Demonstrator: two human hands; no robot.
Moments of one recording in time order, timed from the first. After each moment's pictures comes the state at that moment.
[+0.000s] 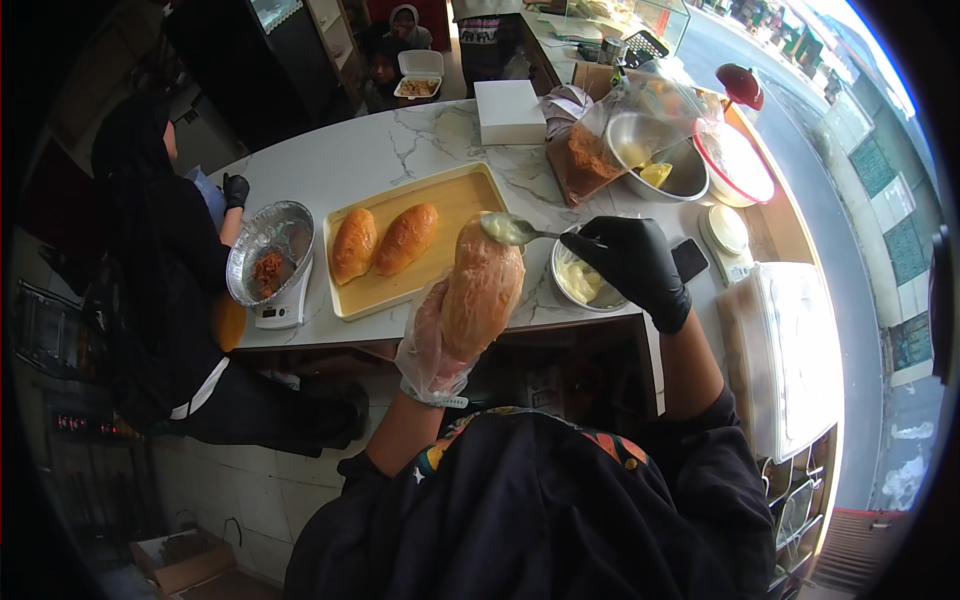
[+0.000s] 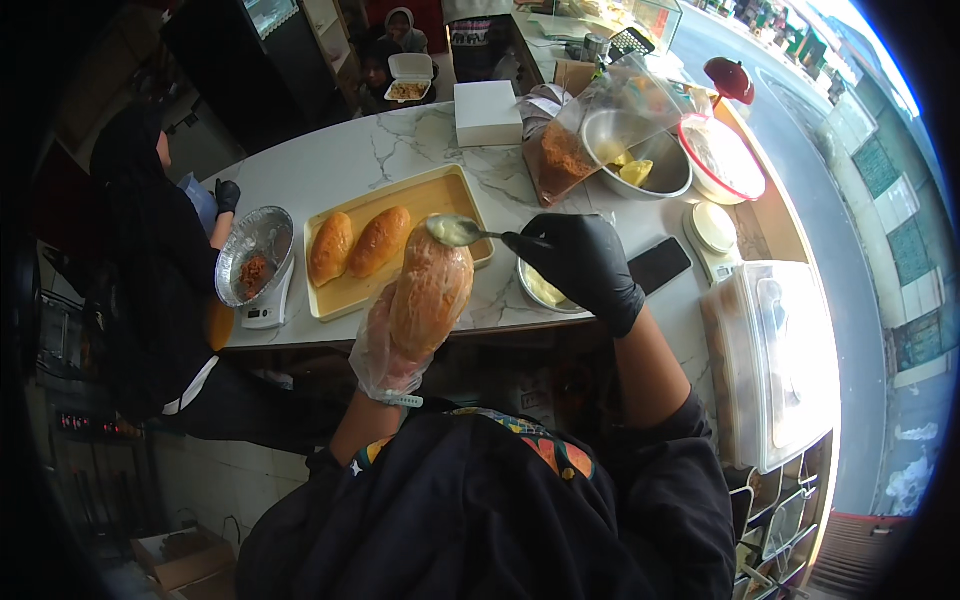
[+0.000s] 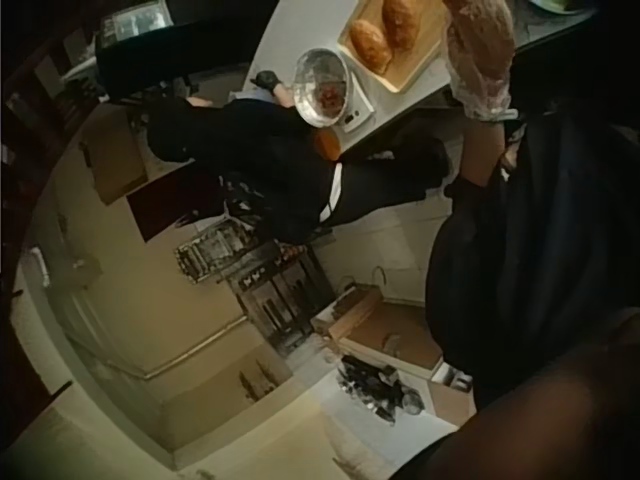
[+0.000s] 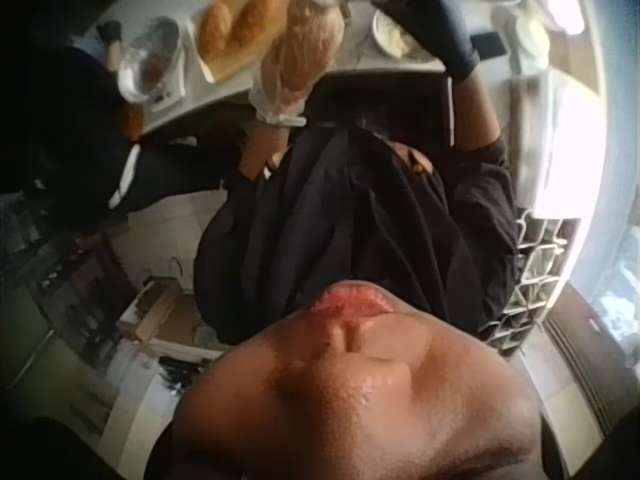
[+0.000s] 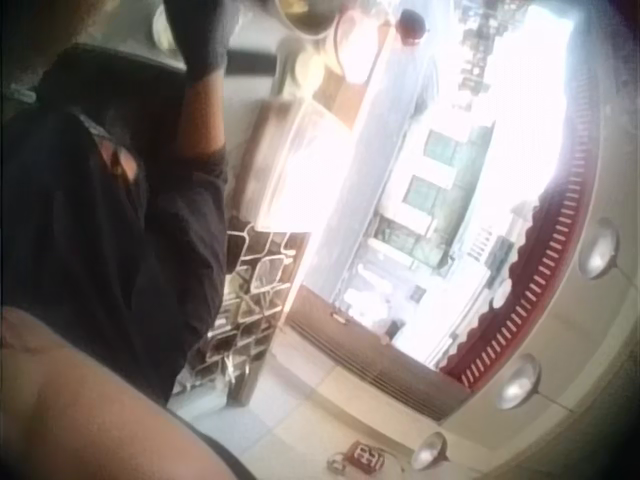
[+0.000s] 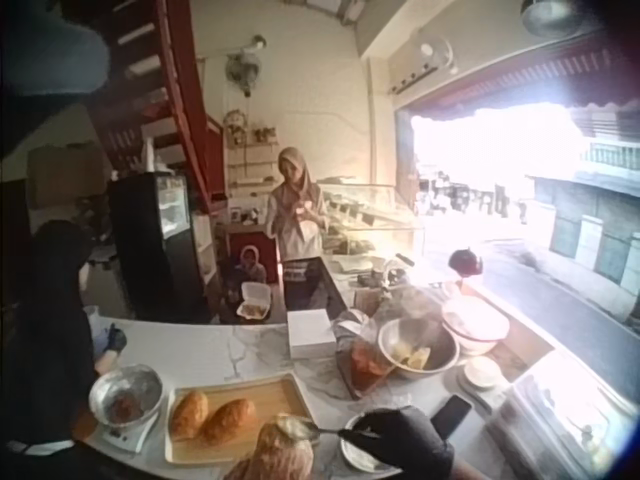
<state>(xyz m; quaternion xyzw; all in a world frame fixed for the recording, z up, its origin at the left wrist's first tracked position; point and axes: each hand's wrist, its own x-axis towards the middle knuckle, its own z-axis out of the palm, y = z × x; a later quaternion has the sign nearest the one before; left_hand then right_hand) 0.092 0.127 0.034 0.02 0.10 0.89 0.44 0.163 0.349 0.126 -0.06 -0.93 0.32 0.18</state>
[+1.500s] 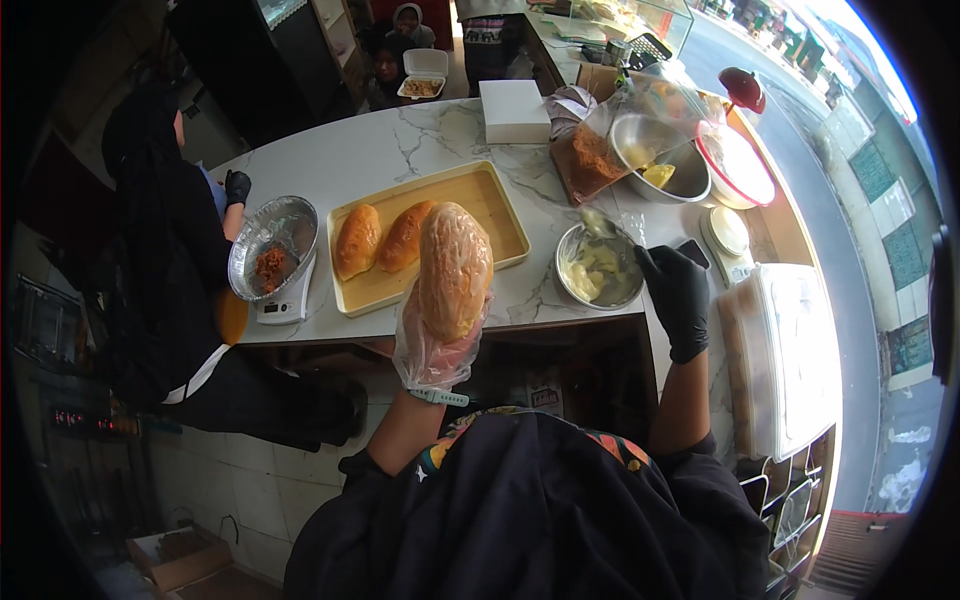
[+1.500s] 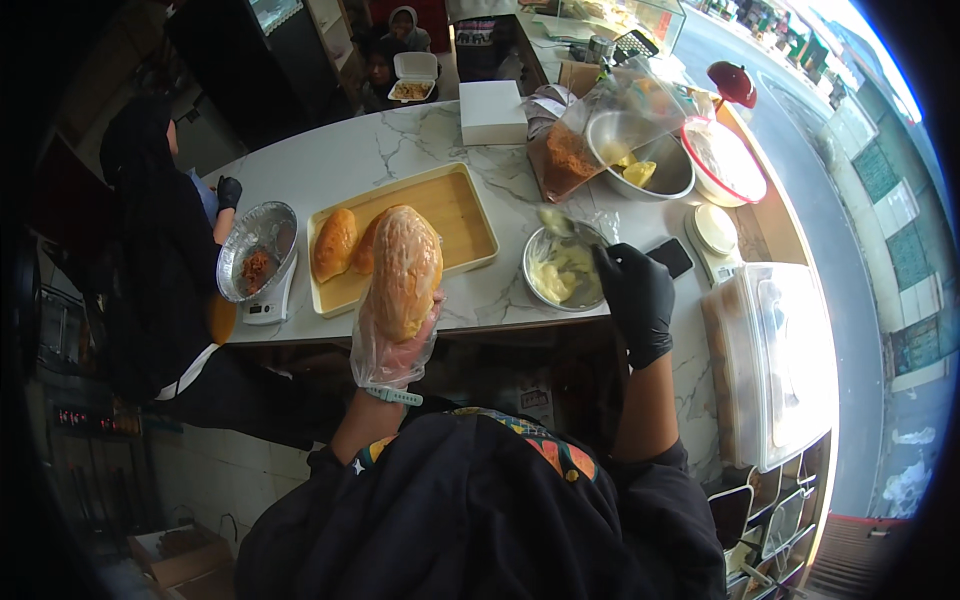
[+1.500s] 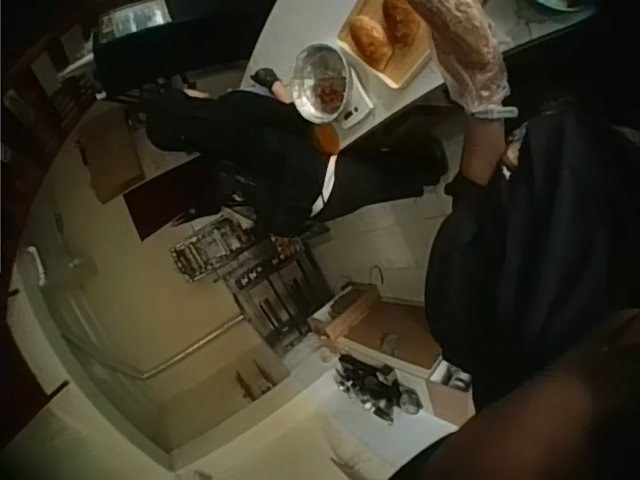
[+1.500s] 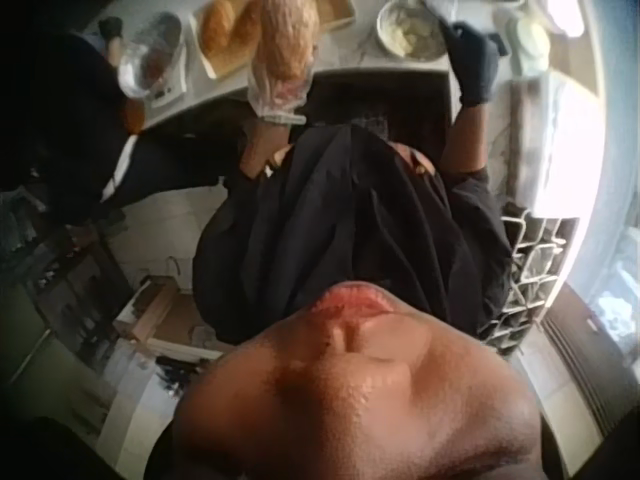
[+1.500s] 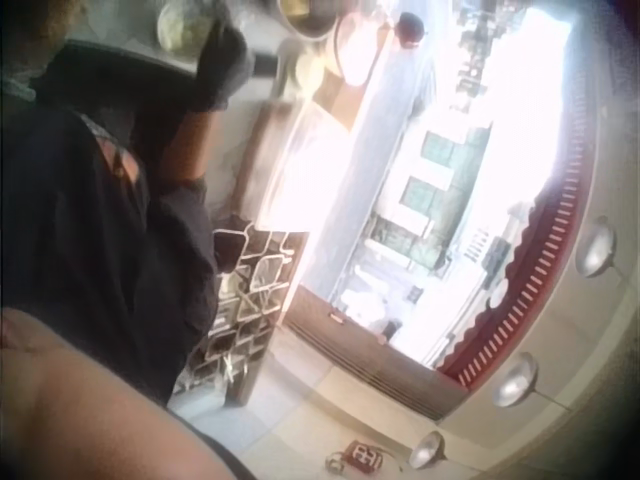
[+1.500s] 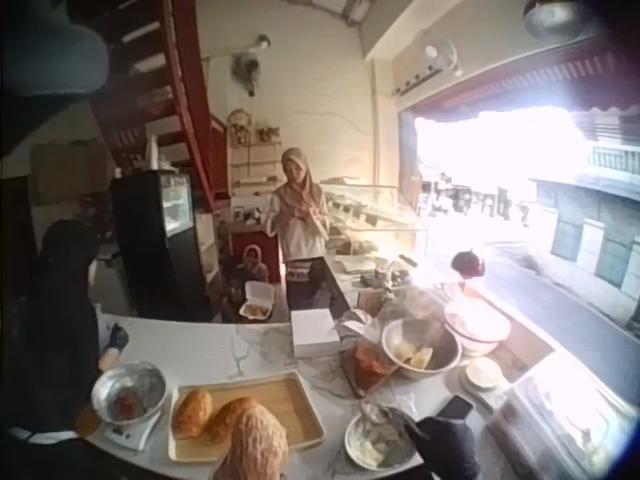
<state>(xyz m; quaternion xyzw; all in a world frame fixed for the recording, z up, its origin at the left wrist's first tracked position) 0.091 0.120 0.032 -0.10 0.08 0.94 0.33 0.208 0.374 0.091 -0.31 -0.90 0.20 0.22</state>
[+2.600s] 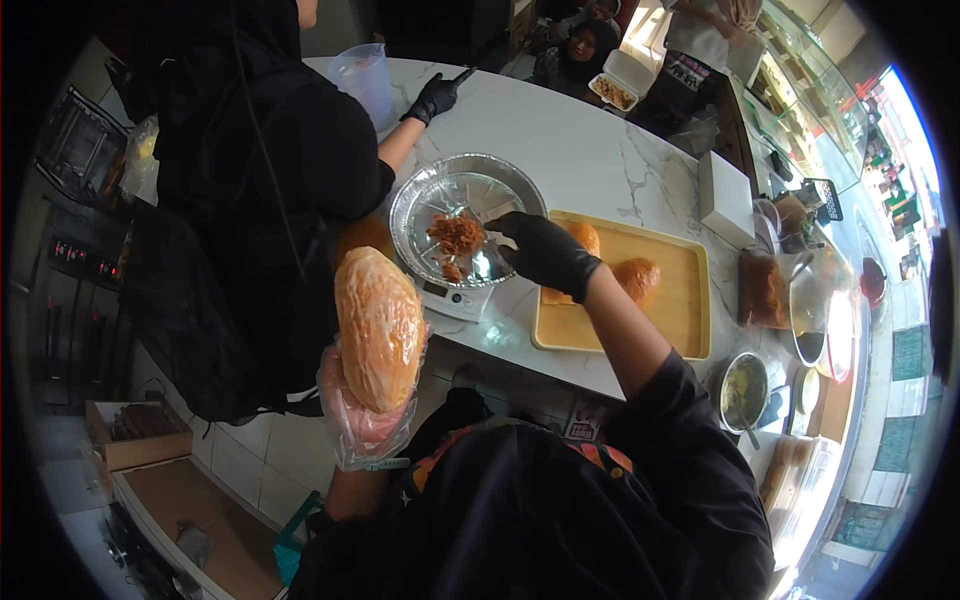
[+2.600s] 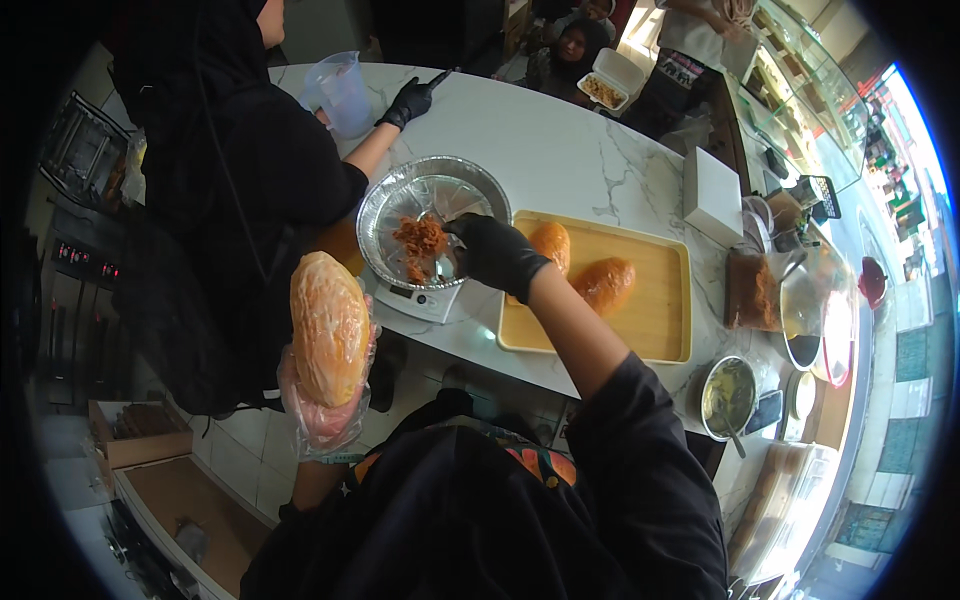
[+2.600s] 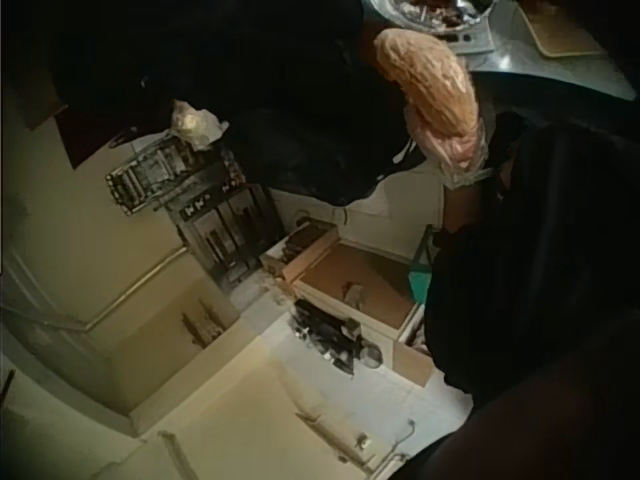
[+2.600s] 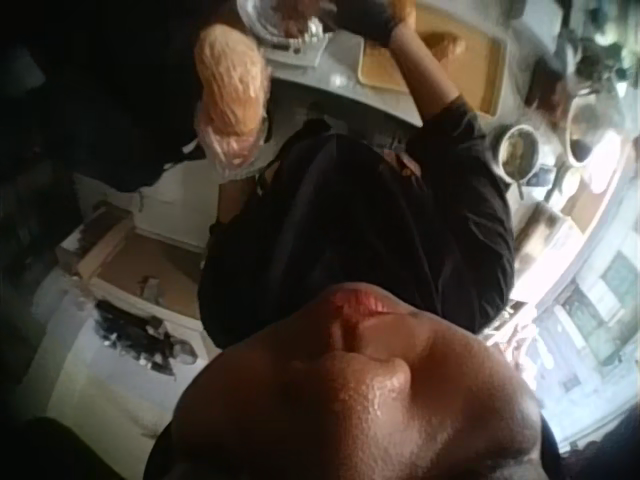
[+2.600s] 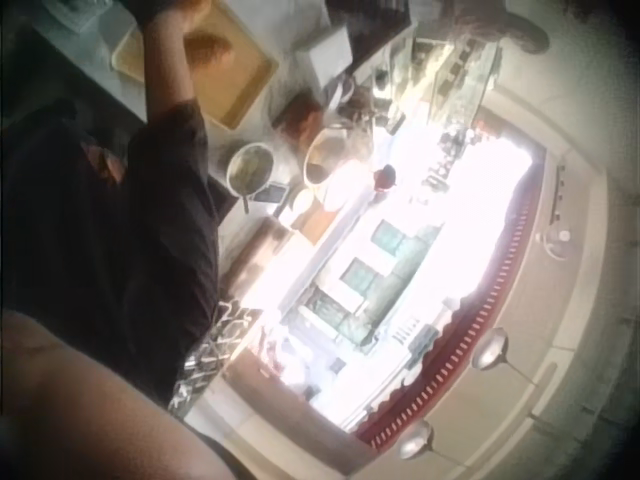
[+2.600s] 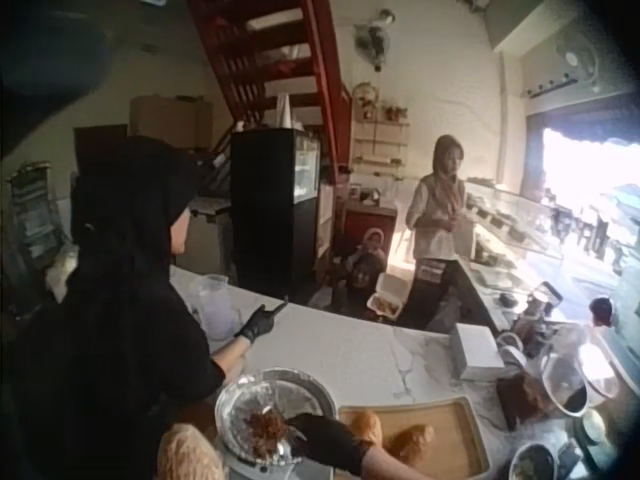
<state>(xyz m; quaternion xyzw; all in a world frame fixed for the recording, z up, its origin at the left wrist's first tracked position) 0.017 -0.181 0.056 -0.14 0.08 0.98 0.08 -0.138 0.052 0.016 0.24 -0.91 0.34 -0.08</state>
